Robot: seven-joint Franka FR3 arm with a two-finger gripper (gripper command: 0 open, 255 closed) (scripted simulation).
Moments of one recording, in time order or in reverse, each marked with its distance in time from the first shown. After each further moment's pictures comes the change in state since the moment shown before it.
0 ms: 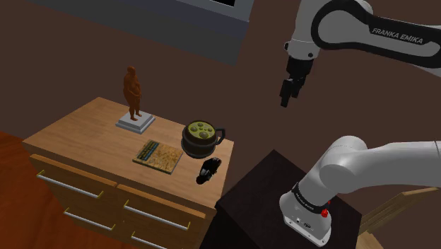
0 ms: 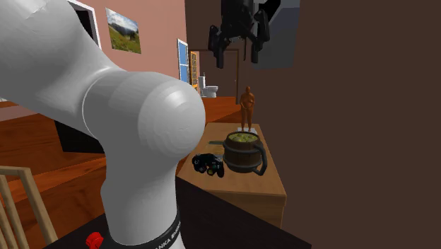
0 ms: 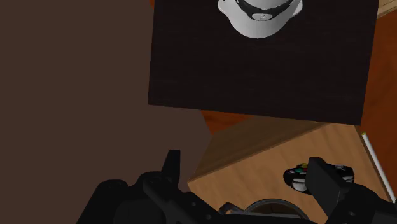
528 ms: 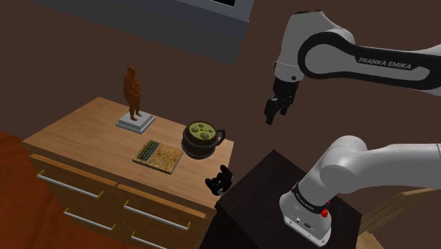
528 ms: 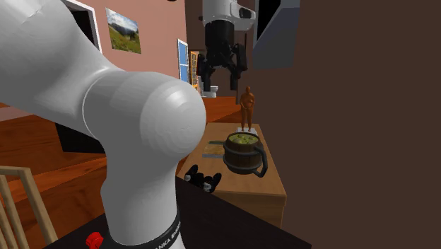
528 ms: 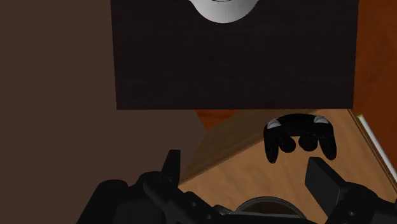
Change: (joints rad) arm 0.015 -0.040 0.102 -0.180 0.105 0.164 0.188
